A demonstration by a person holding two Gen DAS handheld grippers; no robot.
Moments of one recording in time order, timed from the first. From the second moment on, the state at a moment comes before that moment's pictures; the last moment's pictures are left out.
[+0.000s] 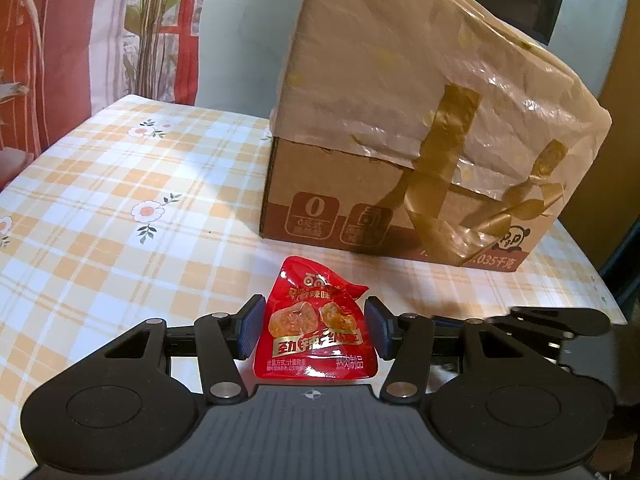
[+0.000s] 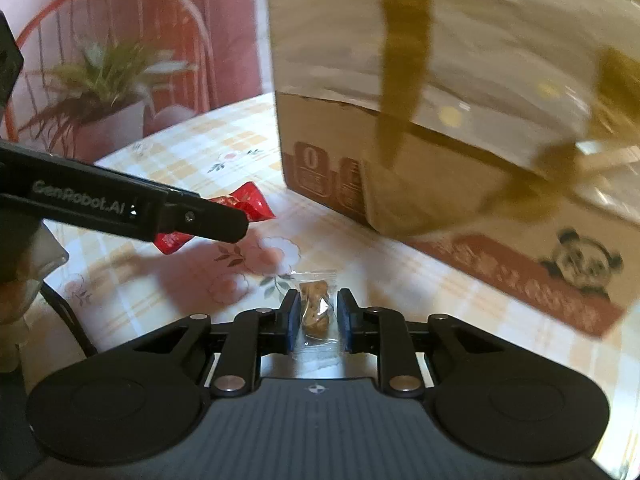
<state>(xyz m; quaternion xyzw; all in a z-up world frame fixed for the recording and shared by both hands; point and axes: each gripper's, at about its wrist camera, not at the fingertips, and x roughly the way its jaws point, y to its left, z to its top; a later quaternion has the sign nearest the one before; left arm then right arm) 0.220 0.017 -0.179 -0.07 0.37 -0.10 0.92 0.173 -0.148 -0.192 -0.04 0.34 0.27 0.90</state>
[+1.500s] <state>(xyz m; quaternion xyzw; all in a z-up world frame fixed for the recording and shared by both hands) 0.323 -0.027 -0.022 0.01 0.19 -0.15 0.97 0.250 -0.225 -0.017 0.01 0.21 0.10 0.97</state>
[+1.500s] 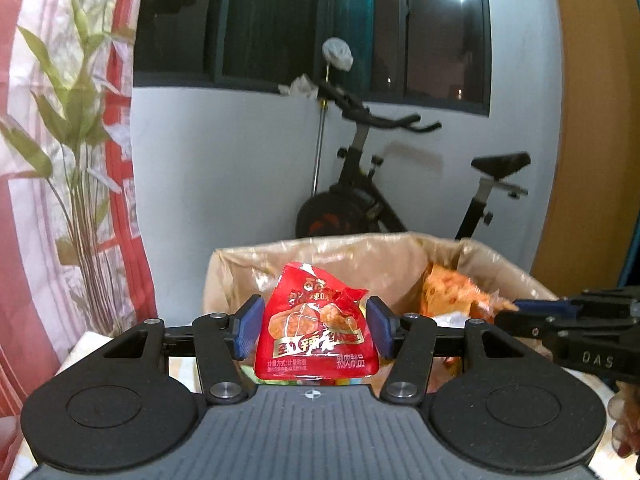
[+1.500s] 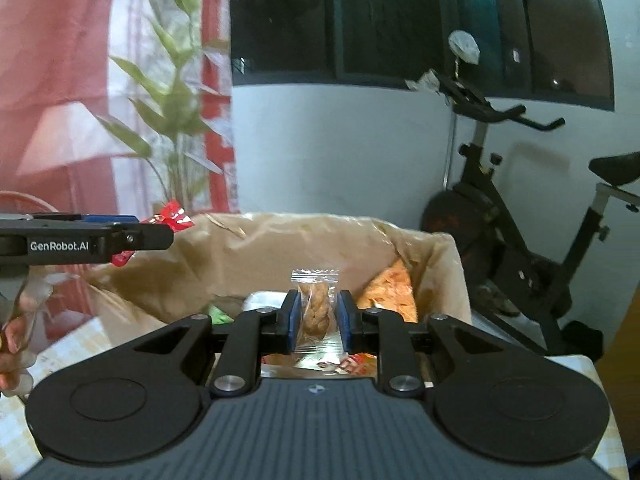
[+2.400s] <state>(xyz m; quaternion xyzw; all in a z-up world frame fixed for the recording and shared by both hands) 0.252 -0.010 0.009 0.04 0.19 -0.10 0.98 0.195 -0.224 0.005 0.03 0.21 0.06 0.97</state>
